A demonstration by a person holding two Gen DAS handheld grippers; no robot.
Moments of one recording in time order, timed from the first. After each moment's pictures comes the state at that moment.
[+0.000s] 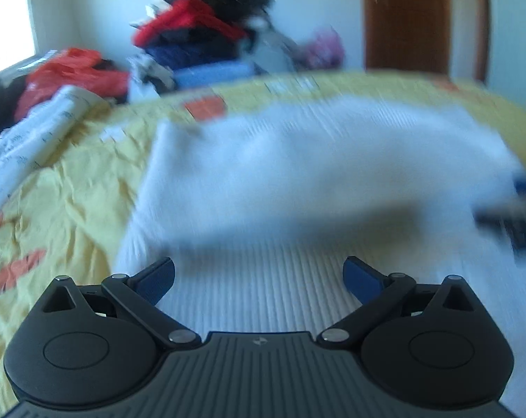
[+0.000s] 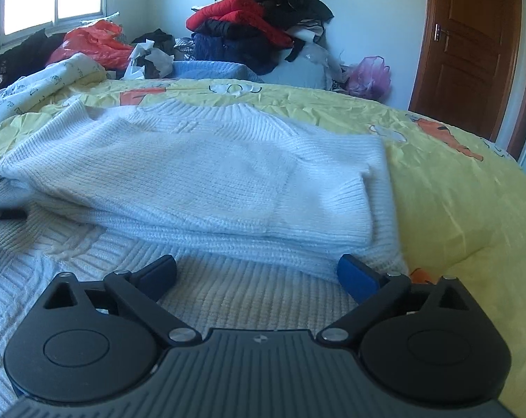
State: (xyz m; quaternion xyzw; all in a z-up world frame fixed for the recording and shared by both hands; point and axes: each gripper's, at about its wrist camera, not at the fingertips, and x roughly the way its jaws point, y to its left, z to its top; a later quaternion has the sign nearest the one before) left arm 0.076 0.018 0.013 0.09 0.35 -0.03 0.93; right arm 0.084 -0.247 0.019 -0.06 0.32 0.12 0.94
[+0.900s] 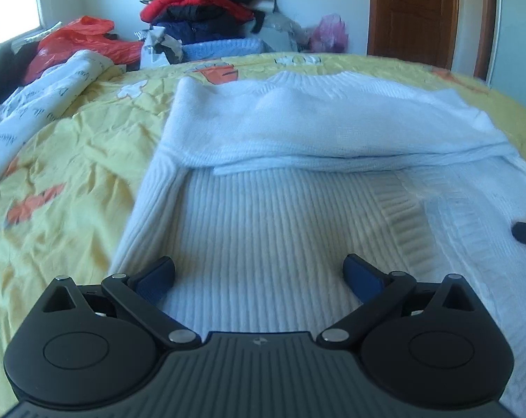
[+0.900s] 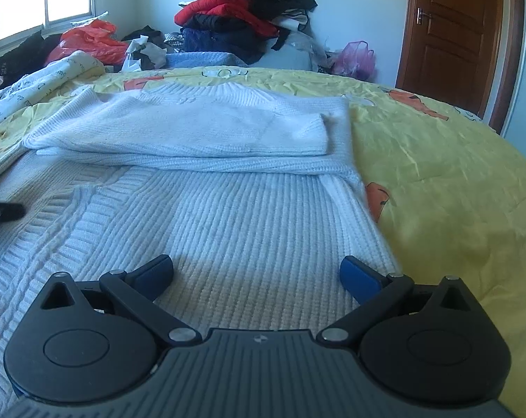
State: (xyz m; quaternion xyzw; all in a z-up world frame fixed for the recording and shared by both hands) left arm 0.030 0.045 0.004 0.03 0.36 -0.02 0.93; right arm 0.009 -0.273 0.017 -0.03 0.33 0.10 0.94
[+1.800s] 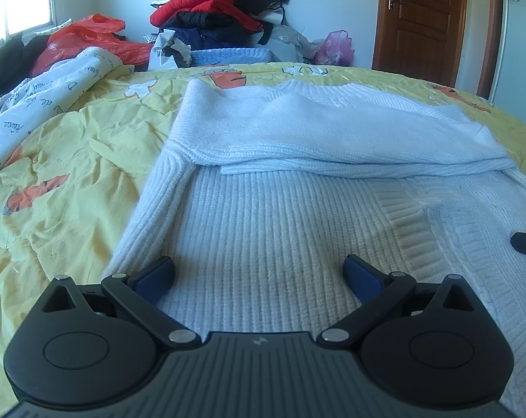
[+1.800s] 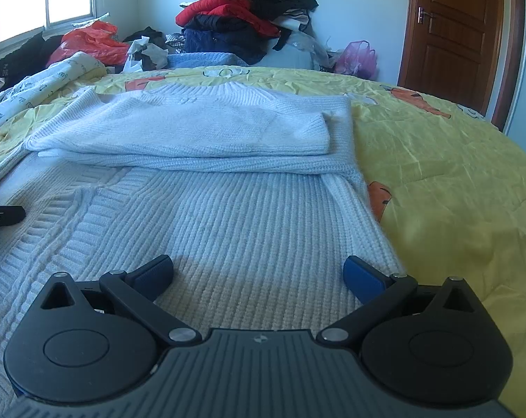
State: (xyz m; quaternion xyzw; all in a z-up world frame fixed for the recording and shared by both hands) left arm 0.029 0.048 0.001 0.02 0.35 -0.02 0.94; right arm 0.009 -0.274 0.016 -0.03 0.33 0.10 0.94
